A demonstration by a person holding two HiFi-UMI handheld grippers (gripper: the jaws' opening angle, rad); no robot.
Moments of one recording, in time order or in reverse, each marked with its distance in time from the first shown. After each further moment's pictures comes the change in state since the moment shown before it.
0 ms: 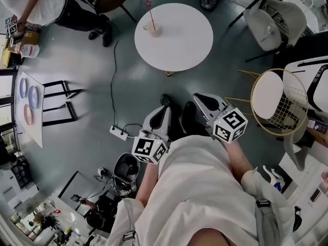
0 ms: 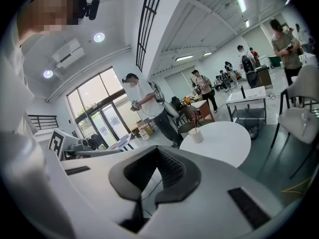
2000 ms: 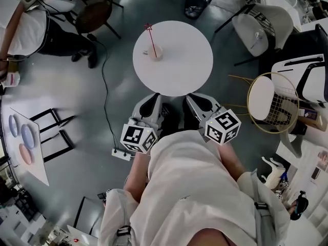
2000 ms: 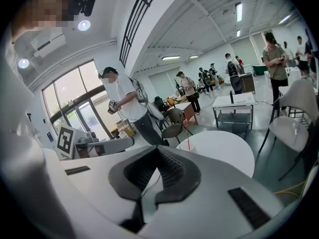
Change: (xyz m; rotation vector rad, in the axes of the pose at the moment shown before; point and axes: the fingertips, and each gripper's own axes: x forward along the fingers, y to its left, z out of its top) left arm 0.109 0.173 0.133 0.036 0.000 -0.218; right arm 0.167 -0.024 0.096 0.027 0.016 -0.236
